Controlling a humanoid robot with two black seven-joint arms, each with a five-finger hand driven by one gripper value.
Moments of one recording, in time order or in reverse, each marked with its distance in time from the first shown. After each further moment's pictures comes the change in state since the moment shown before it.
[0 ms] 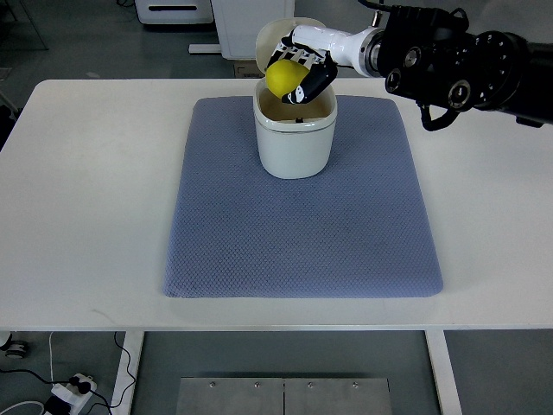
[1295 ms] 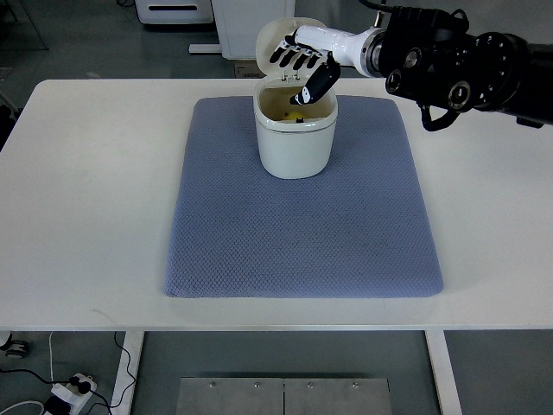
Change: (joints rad) left arm 0.000 0.000 0.000 0.000 0.000 0.000 0.000; right arm -0.003 0.000 -0.002 -0.002 -0.001 -0.008 -0.016
